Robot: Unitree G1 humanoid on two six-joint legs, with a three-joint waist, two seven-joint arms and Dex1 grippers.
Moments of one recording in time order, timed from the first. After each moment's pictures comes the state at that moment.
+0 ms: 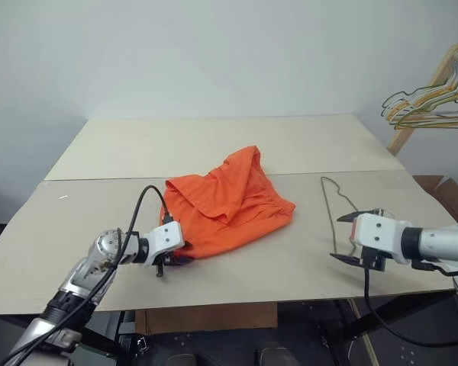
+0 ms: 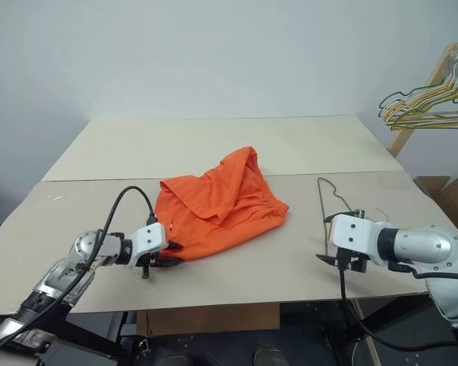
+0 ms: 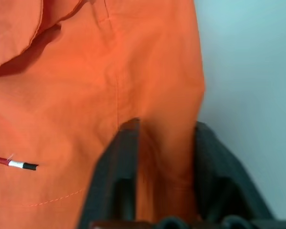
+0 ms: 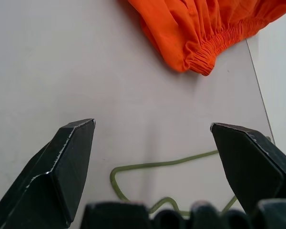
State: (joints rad) left arm -0.30 0.70 -0.26 0.11 -0.02 0.15 -1.06; right arm -0.03 -1.05 -0.09 -0.26 0.07 0.14 1.02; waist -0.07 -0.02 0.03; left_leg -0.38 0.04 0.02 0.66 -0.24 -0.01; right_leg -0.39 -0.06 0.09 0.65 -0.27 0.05
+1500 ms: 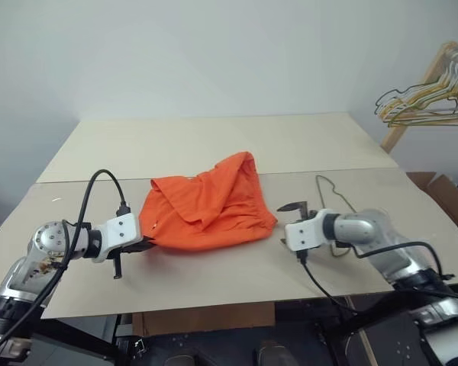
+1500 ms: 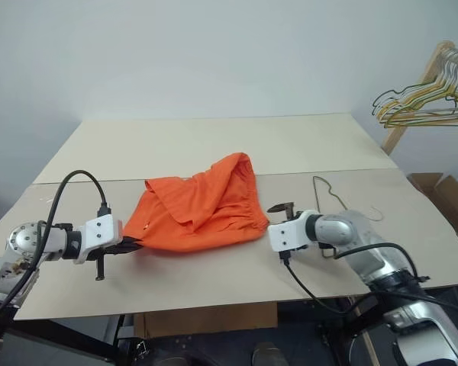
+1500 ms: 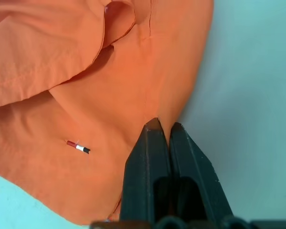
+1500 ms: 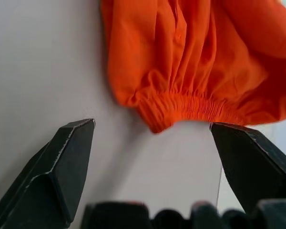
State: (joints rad) left arm -0.19 0.92 -0.05 0.05 -0.11 0.02 -1.16; right arm -0.53 -0.72 0.40 0.20 -0.48 -0.35 0.81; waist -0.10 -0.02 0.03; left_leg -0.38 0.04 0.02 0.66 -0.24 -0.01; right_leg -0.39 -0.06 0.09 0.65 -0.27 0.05
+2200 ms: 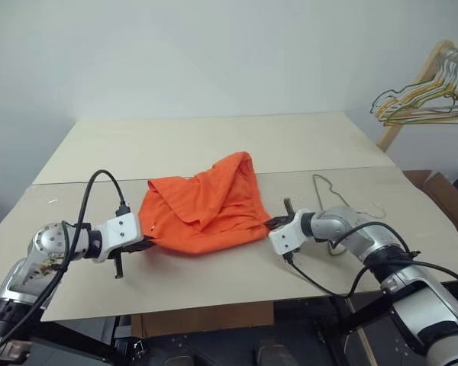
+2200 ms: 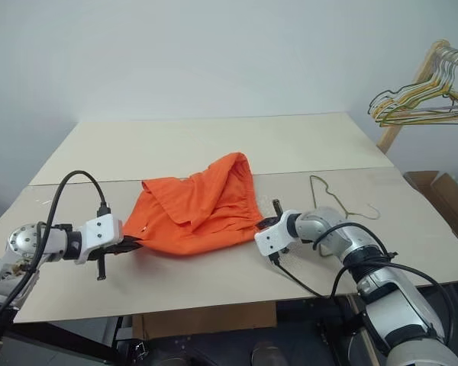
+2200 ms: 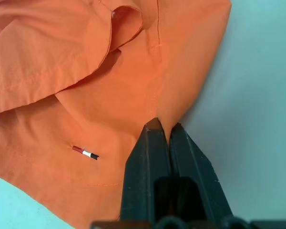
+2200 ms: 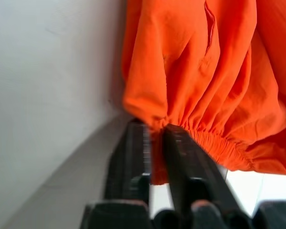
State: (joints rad) left arm -0.17 0.92 -0.04 0.03 -0.12 0.04 -1.12; right arm -0.69 -0.63 0.52 0.58 -0.59 -0.65 0.67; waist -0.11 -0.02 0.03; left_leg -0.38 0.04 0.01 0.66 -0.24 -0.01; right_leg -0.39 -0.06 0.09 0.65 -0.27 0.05
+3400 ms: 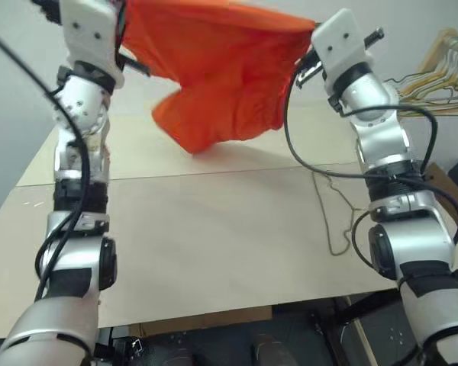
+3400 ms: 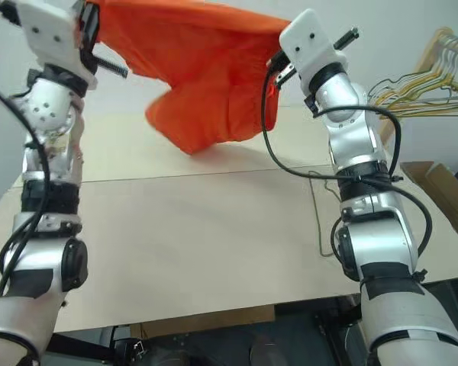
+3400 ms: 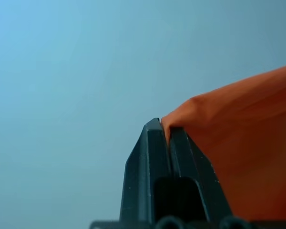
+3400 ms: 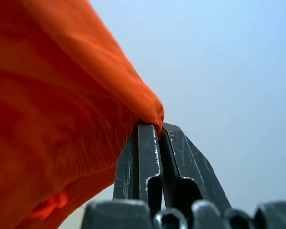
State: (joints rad) left arm -0.92 0.58 0.13 0.32 -0.08 -0.23 -0.36; right arm -1.10 -0.51 0.11 0.57 -0.17 -0.17 0.27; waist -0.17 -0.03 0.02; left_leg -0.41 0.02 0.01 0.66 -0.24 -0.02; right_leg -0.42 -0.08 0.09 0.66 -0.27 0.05
